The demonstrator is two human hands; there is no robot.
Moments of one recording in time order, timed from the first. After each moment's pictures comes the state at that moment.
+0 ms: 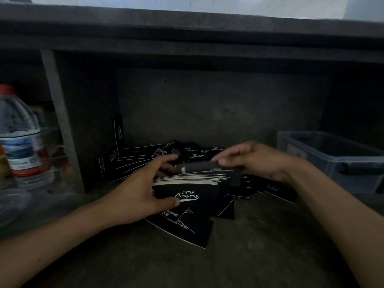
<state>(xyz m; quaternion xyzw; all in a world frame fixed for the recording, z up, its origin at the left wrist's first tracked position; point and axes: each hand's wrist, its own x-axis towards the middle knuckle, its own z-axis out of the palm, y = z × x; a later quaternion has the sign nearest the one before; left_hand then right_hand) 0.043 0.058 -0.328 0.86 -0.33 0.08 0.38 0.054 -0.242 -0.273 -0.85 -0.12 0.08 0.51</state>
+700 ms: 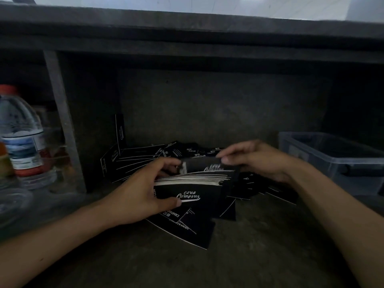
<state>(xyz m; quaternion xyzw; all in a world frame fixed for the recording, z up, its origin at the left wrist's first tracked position) 0.044 0.058 -0.328 0.86 -0.34 0.11 0.37 0.062 -0.246 -0.277 -0.83 -0.14 0.03 0.54</state>
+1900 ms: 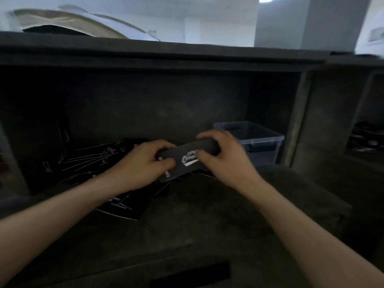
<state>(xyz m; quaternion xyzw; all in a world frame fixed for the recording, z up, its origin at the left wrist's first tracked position) -0.020 -0.070 -0.266 0.85 -0.35 0.08 0.38 -0.085 -0.277 -0.277 -0.89 -0.04 -0.32 0.33</state>
